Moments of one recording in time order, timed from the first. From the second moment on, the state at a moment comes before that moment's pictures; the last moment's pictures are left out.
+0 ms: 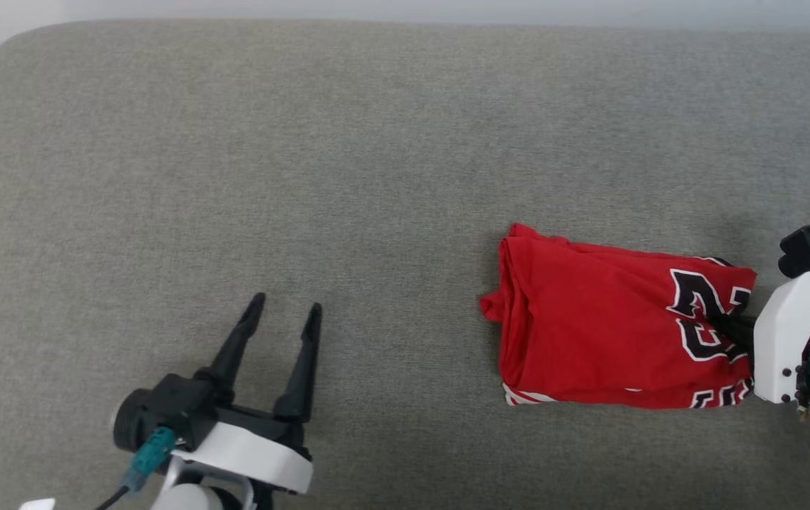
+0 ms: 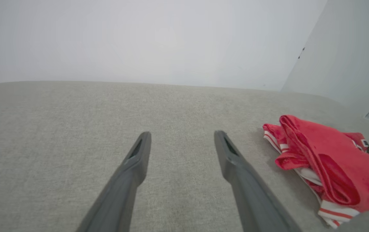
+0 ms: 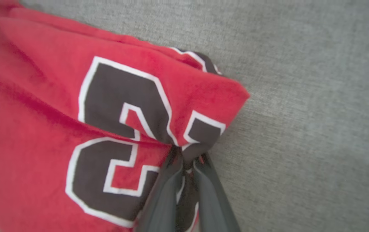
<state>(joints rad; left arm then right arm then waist) -0.09 0.10 -0.21 0.11 -0.24 -0.13 -0.26 -0.38 -0.54 0.22 0.33 0.70 0.13 0.73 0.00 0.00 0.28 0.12</state>
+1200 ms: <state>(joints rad) -0.55 0.30 -0.35 0.06 -0.21 -0.13 -0.26 -0.87 -0.66 -0.22 1.02 0.34 0.13 -0.01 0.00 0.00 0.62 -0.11</state>
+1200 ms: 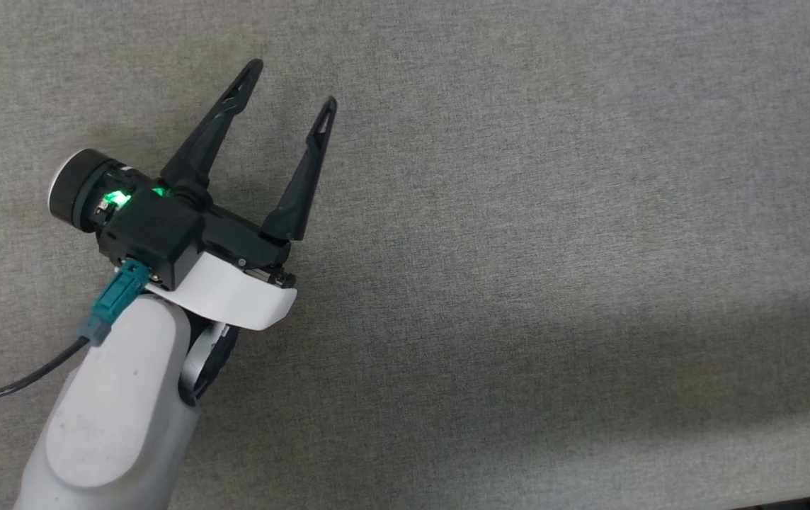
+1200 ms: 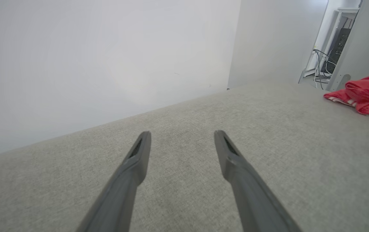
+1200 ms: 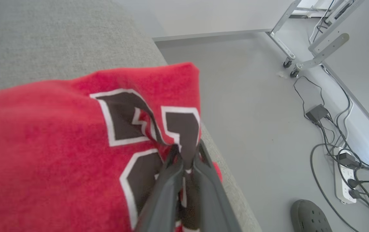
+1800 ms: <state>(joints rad) -0.27 0.22 -0.24 0.13 -0.23 -0.13 -0.26 -0.69 -0.52 0.14 0.96 0.37 0.13 -0.23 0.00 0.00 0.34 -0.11</state>
